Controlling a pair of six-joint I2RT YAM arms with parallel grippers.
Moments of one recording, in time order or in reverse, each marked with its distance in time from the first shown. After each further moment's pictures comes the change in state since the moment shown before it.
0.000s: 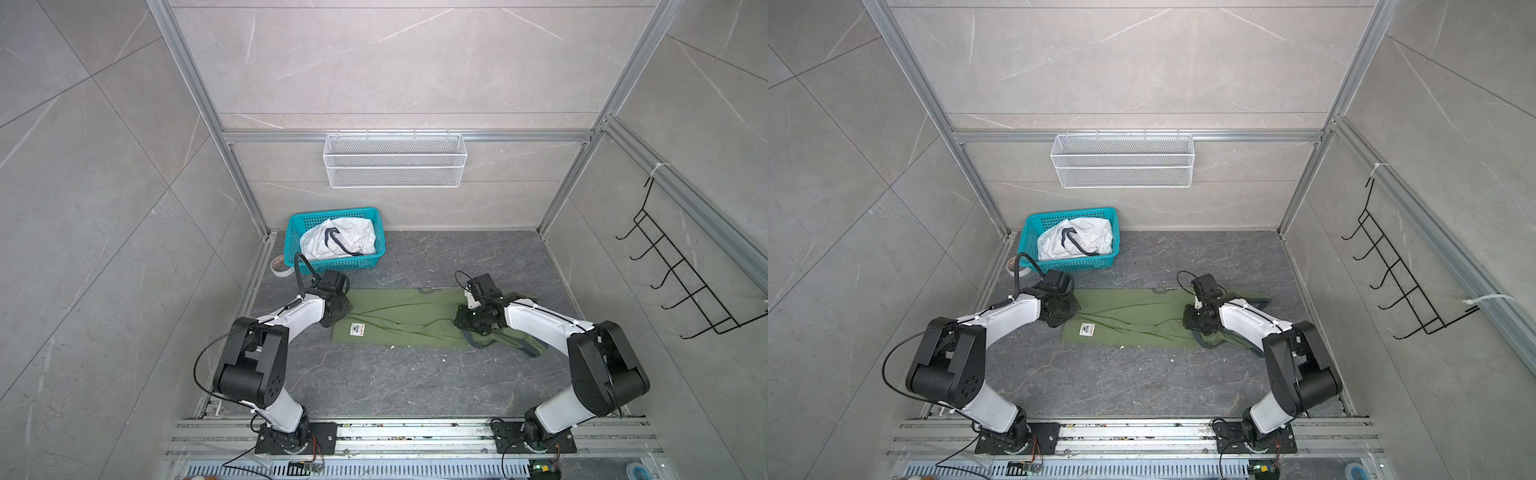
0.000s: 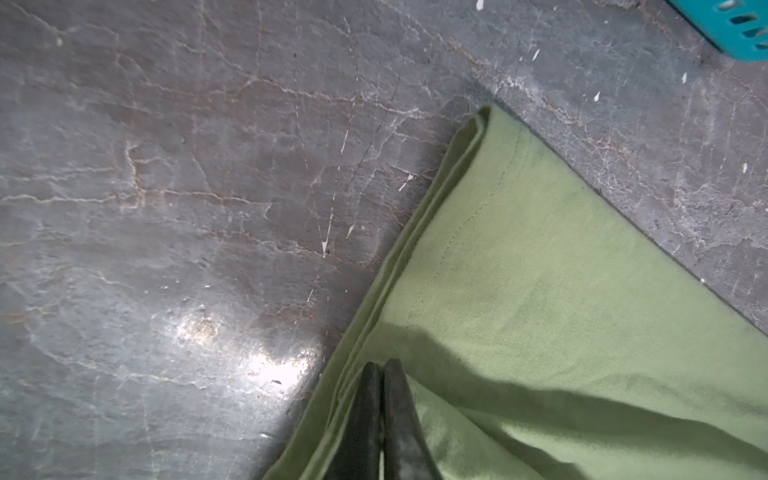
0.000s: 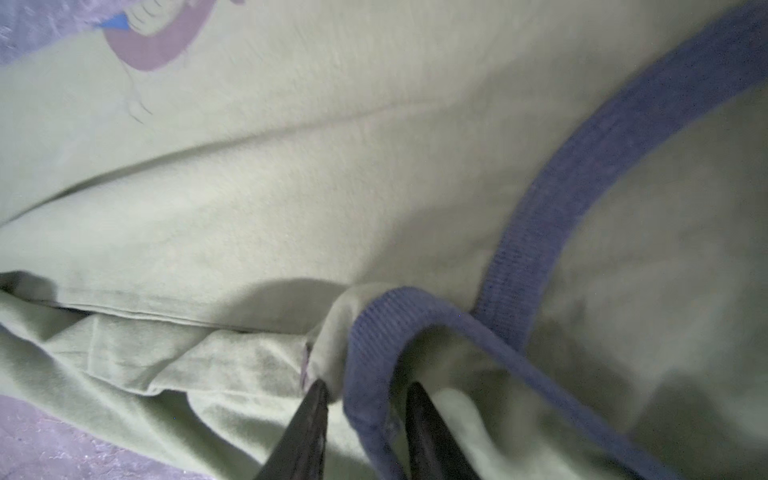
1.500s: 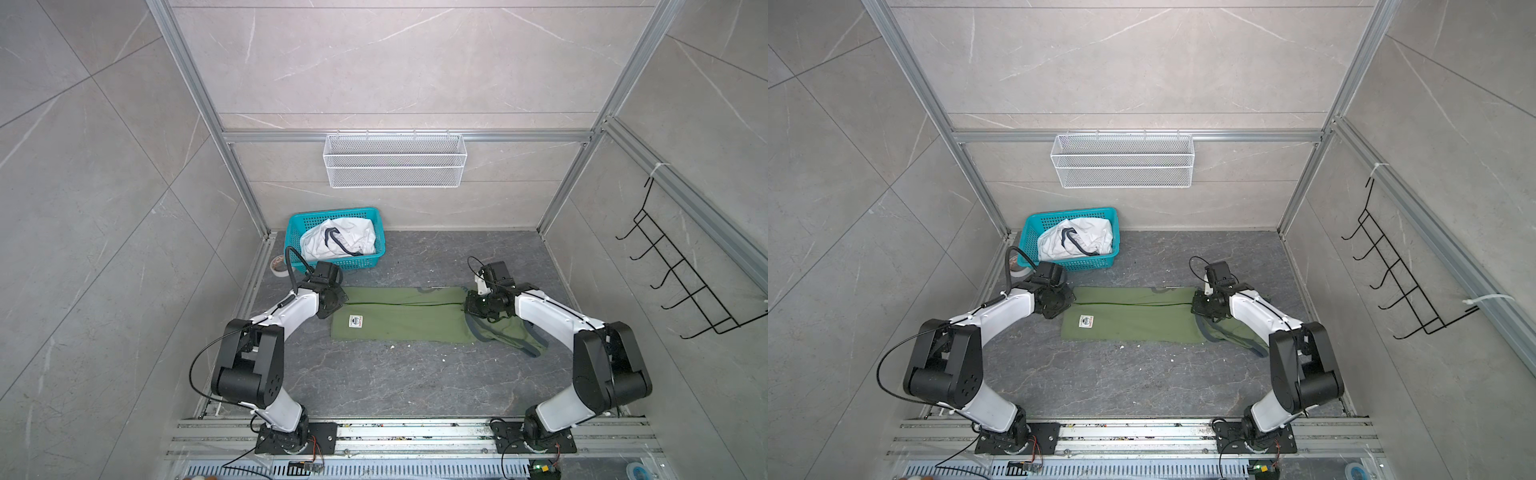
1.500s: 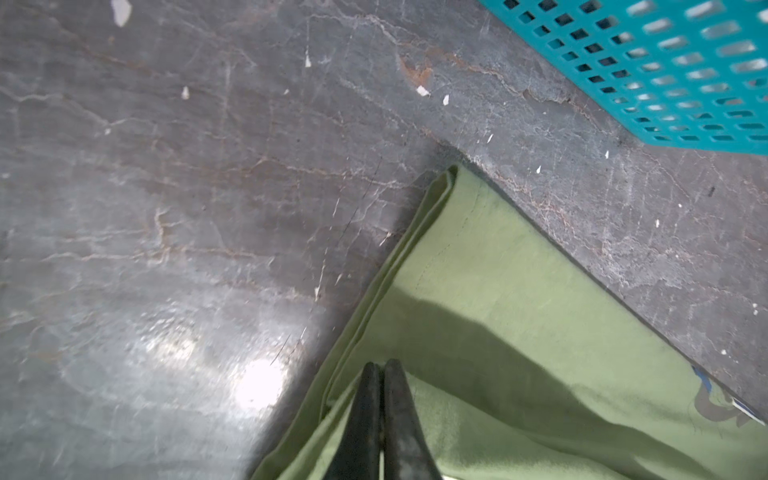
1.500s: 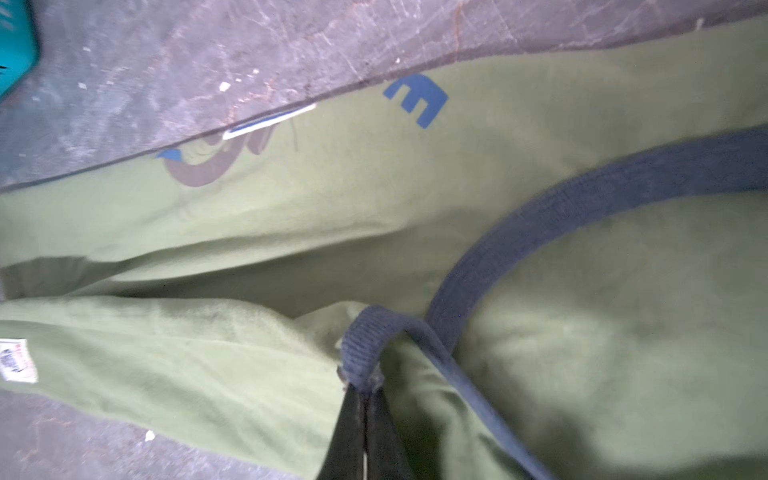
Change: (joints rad) left arm 0.057 0.018 0.078 -0.006 0.029 0.014; right arm -0.116 0.041 0.097 -0.011 -0.015 -0.056
